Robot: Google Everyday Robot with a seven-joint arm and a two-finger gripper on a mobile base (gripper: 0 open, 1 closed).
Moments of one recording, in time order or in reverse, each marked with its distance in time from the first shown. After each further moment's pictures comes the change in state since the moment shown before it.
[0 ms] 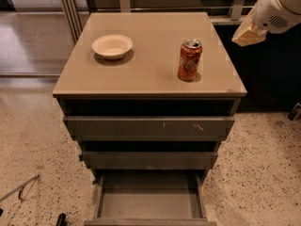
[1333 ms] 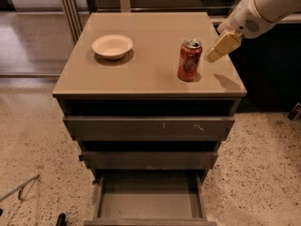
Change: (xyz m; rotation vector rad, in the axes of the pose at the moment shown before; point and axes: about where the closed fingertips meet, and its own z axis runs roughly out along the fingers) arm -0.034 0.001 0.053 -0.127 -0.150 0.109
